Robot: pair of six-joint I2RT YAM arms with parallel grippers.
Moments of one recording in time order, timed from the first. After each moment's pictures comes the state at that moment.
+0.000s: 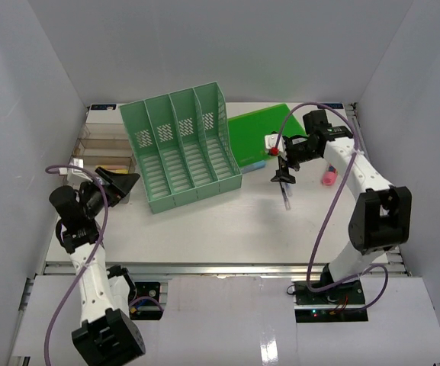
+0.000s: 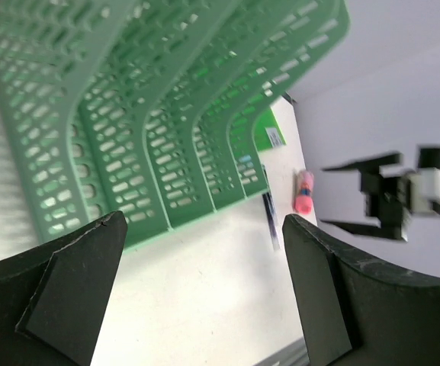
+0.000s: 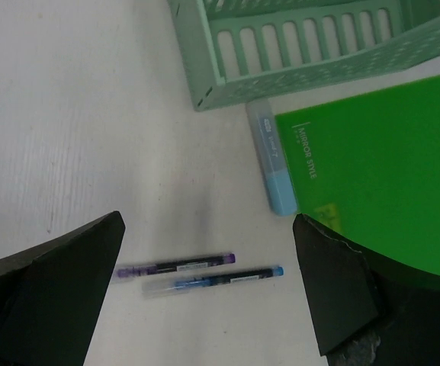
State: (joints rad) left arm 0.47 0.68 0.50 -0.01 0.87 -0.71; right arm 0.22 1.71 1.43 -0.92 -0.82 -1.49
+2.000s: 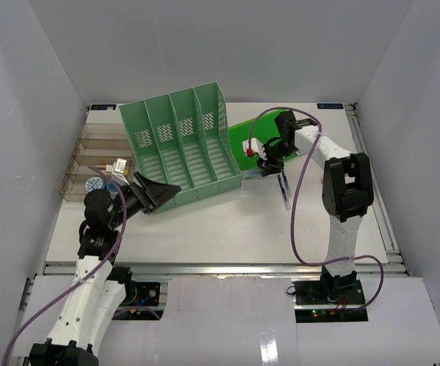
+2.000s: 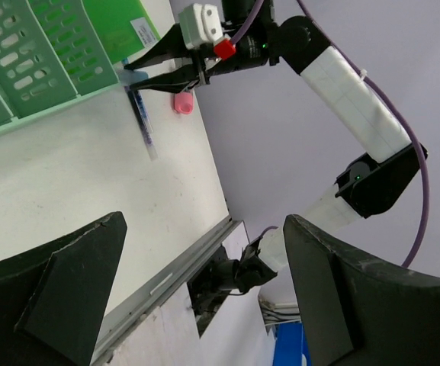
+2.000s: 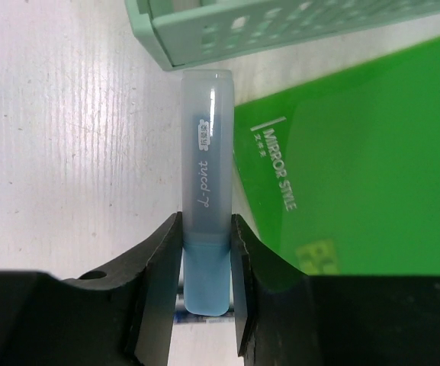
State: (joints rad) left arm -0.07 0.58 0.45 0.08 0.73 -1.05; right arm 0.30 2.06 1.64 -0.94 -0.63 -1.41
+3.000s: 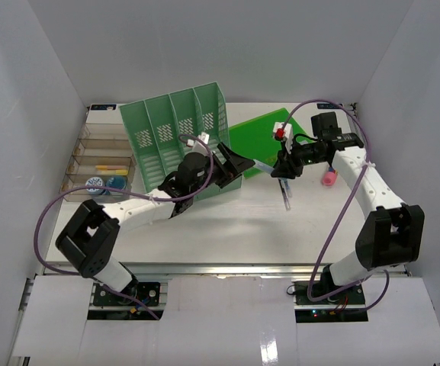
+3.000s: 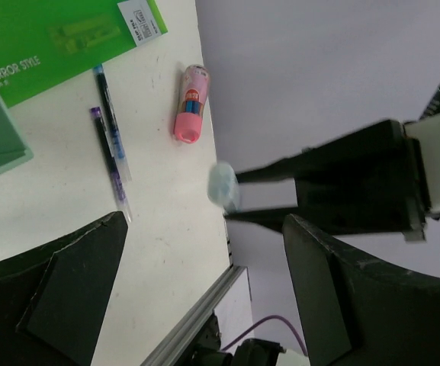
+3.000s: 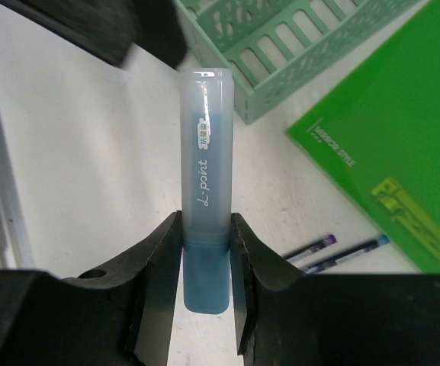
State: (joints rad) left arm -0.74 1.57 0.91 0.48 0.08 -1.16; right arm 0.20 1.50 1.30 -0.82 -0.88 -0.82
